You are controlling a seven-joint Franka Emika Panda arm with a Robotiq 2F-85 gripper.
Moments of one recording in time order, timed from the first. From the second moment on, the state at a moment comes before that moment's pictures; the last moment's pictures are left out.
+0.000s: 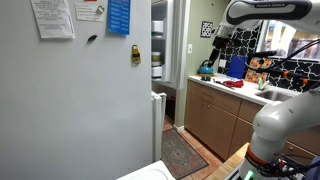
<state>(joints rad) 0.10 -0.81 -0.19 -2.25 0.03 1.69 -0.54</state>
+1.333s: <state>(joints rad) 0.22 -0.88 -0.35 -2.18 0.46 1.72 -1.08</state>
